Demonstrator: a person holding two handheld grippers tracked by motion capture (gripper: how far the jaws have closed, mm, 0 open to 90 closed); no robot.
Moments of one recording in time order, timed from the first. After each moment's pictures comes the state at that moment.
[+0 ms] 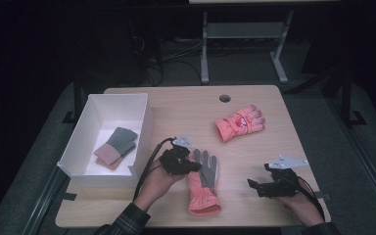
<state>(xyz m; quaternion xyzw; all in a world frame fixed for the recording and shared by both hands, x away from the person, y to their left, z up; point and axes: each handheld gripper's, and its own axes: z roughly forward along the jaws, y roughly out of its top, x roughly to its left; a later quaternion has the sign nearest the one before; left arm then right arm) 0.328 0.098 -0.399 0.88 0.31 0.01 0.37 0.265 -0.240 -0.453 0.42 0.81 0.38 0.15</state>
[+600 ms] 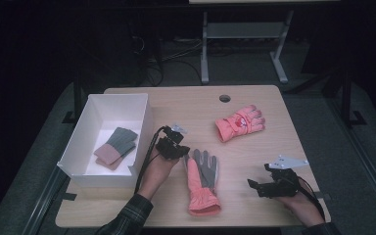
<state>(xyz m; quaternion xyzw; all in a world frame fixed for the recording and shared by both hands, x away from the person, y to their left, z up) 0.368 0.107 -0.418 0.86 0.38 0.09 0.32 0.265 -0.241 -0.452 0.42 0.81 0.38 0.15</state>
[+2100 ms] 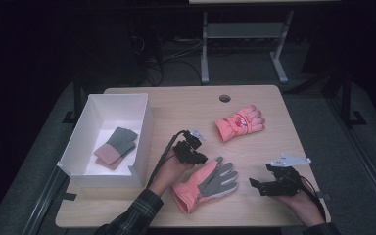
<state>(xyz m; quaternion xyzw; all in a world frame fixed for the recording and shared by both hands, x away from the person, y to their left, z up) 0.371 0.064 -0.435 0.90 0.30 0.01 0.32 0.265 -0.244 -0.445 0.44 0.80 0.38 0.14</state>
